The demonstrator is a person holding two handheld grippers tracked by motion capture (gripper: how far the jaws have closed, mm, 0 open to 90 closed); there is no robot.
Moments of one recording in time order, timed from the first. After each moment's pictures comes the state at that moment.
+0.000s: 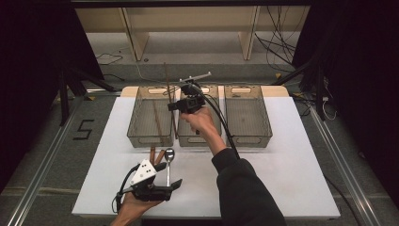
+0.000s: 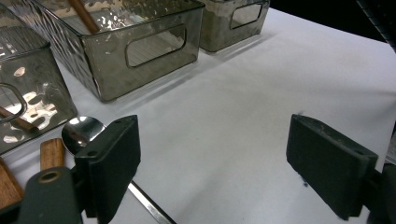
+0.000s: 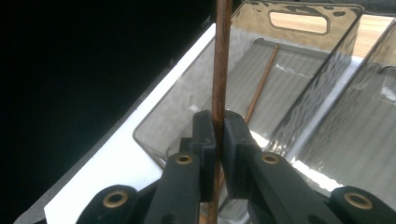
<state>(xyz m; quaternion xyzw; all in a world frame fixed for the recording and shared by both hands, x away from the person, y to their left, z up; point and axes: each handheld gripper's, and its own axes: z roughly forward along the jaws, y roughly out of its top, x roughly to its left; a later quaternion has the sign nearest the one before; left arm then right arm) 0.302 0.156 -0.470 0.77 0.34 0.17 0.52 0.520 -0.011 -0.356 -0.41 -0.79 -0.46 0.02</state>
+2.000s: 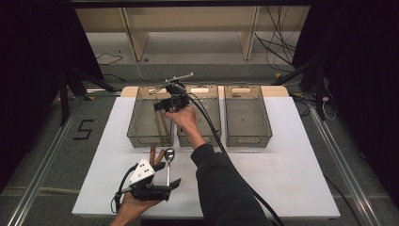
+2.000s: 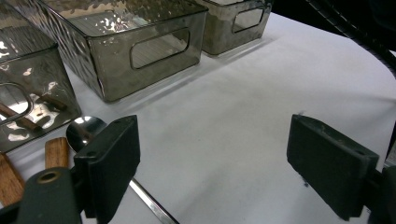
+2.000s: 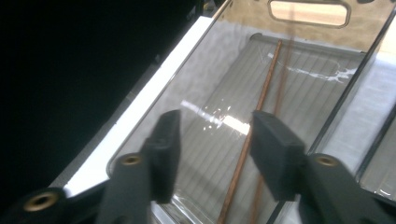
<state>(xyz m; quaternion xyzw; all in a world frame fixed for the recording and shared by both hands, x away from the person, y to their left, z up) 0.302 0.160 -0.469 0.77 0.34 0.17 0.52 0.548 0.038 -0.380 -0.45 -0.79 -0.43 0.02</state>
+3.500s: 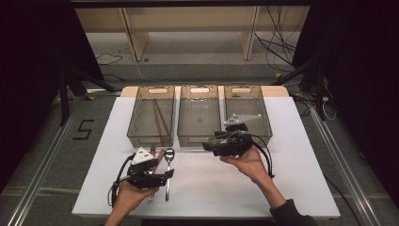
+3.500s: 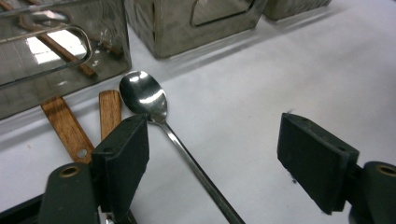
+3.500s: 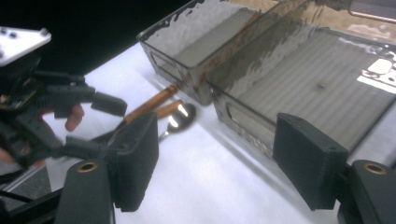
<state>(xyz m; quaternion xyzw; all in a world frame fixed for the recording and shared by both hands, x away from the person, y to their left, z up) 0.331 0.167 -0.458 0.78 0.45 0.14 0.41 0.398 -0.138 -0.386 -0.34 -0.81 -0.47 -0.07</state>
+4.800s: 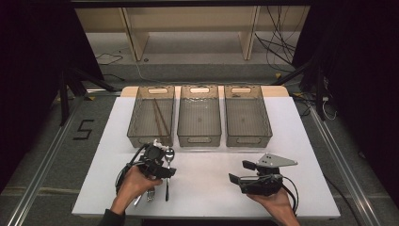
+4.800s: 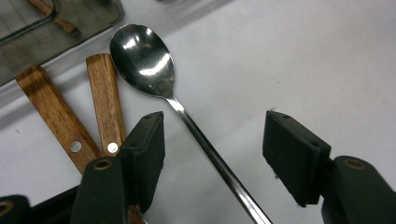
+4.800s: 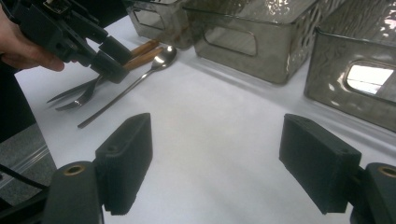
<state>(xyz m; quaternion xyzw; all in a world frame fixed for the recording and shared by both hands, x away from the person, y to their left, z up) 0.370 0.141 -0.453 0.84 0.47 0.08 0.26 0.316 -0.212 -0.444 -0.37 -0.78 -0.49 -0.11</state>
